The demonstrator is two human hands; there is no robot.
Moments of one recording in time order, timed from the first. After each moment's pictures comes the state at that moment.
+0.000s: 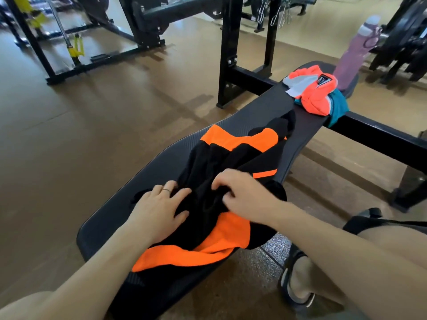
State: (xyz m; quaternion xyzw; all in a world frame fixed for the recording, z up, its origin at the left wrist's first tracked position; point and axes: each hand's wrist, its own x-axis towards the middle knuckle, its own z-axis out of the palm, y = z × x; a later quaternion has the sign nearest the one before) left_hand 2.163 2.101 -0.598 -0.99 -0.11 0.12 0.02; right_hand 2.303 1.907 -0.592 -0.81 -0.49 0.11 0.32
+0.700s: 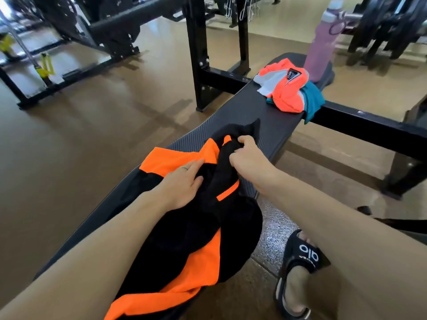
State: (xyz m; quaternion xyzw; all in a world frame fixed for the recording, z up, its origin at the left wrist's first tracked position) left_hand 2.337 2.070 -0.608 -0.98 -0.05 0.11 -0.16; right_hand 2.420 1.882 -0.571 -0.80 -0.05 0.23 0.55
